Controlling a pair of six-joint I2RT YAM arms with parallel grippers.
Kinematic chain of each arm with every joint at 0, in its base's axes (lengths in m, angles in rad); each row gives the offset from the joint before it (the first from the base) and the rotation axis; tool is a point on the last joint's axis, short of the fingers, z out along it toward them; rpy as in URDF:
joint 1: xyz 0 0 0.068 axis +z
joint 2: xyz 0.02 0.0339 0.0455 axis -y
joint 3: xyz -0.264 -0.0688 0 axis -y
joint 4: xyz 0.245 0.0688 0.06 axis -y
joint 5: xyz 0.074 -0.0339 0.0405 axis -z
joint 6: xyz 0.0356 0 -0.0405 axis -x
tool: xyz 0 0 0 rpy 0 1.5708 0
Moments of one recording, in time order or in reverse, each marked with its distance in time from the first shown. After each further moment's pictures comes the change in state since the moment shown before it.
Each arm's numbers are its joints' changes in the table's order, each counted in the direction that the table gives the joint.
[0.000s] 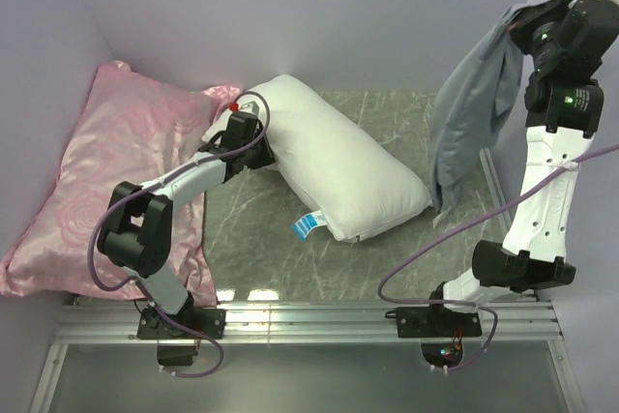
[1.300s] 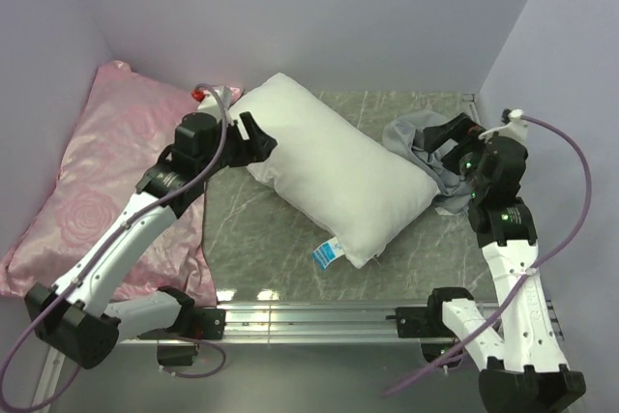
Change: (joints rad) left arm -0.071 0.518 -0.008 -0.196 -0.015 -0.067; right arm 0.163 0.665 -1.099 0.232 -0.014 0.039
